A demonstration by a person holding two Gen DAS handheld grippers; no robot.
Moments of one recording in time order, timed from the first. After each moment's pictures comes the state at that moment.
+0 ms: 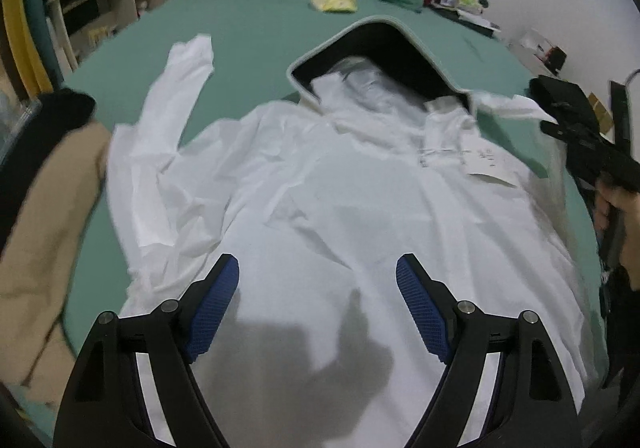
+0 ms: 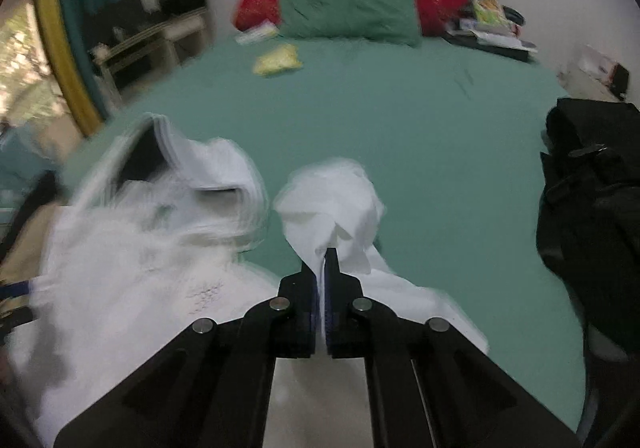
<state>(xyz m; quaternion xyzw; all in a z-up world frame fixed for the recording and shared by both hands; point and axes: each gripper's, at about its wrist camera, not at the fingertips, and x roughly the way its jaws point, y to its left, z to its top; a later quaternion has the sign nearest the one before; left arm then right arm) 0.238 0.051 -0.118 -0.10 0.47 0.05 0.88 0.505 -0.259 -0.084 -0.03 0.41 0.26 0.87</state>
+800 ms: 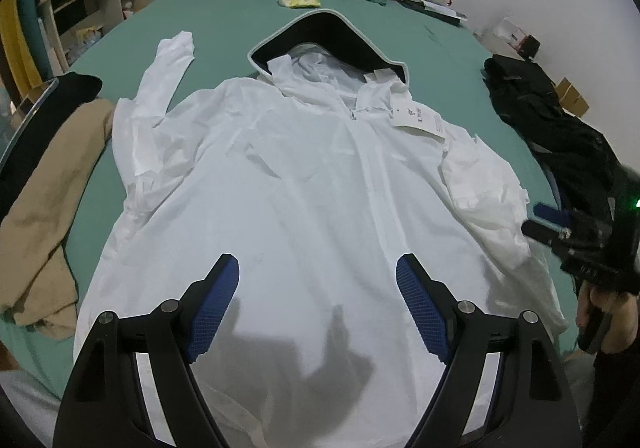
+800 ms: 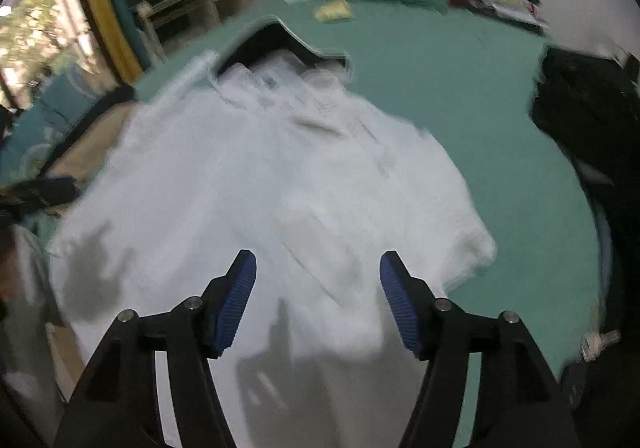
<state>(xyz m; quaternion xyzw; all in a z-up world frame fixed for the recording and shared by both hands) 0.166 0.008 -0.097 -0.10 0.48 0.01 0.87 0.328 -0.270 -0.092 -0.05 0.46 0.30 0.84</state>
